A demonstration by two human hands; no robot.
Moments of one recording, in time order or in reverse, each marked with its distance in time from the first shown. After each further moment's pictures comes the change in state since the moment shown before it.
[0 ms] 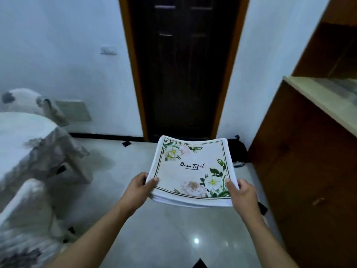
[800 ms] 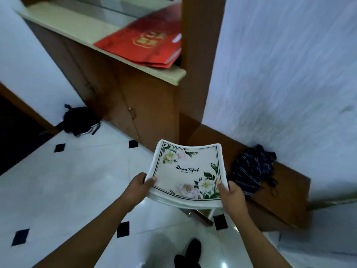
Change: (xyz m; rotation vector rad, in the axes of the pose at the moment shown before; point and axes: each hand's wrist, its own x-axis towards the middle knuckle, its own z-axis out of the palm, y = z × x) left_hand -0.241 -0.011 0.533 0.418 -1.046 0.026; right_hand -0.331 0.362 -0.378 0.169 0.710 0.774
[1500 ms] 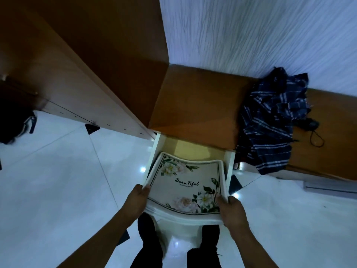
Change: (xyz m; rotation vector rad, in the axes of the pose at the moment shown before) left_hand 0.275 -0.192 0.149 0.385 -0.162 -0.263; right_hand 0.164 0.268 0.160 0.155 0.023 0.701
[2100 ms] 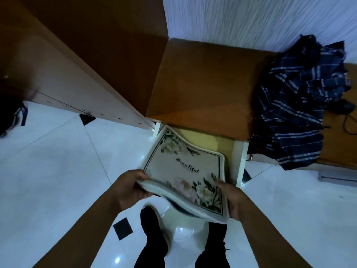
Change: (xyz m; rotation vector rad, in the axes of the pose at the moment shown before) left_hand 0.066 0.007 -0.017 -0.712 -0.352 -0.337; right_hand 0.078 -0.005 0.037 0.347 -0.328 0.369
